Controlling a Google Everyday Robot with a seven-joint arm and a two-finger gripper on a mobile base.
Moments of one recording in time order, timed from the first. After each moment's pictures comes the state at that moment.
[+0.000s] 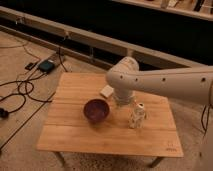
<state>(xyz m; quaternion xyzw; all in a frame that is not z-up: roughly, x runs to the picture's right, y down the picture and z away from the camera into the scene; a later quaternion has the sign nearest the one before) 0.112 0.095 0.717 -0.19 0.24 0.59 0.75</state>
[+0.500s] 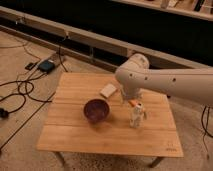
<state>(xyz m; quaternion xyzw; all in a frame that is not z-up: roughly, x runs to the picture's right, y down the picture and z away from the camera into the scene) 0.143 0.071 0.730 -0.16 0.21 0.61 0.75</state>
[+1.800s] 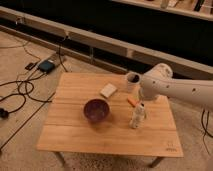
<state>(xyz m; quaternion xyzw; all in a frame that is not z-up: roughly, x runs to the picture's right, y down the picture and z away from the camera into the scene) 0.235 0.068 0.788 -0.12 0.17 0.67 0.71</state>
